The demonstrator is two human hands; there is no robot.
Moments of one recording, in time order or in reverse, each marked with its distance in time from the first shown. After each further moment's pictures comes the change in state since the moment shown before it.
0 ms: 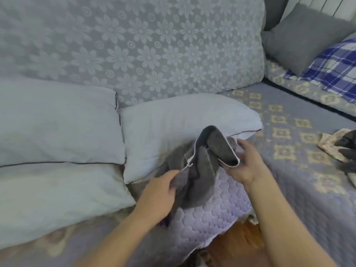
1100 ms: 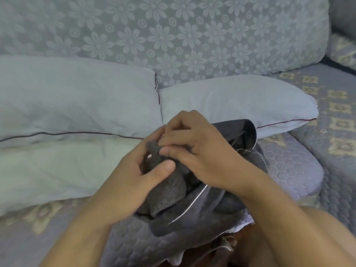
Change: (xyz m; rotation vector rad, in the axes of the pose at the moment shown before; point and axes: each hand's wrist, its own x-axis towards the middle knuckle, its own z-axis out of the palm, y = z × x) left_hand -0.084 0.015 -0.123 -0.316 0.140 -0.163; right_hand -0.091 0.097 0.125 -1.302 -0.890 -1.106
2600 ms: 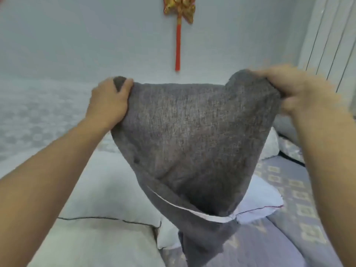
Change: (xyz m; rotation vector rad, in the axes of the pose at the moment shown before) left_hand 0.125 0.223 -0.177 0.281 0.792 0.429; right_hand 0.138 -0.128 -0.277 0.470 0.464 0.515
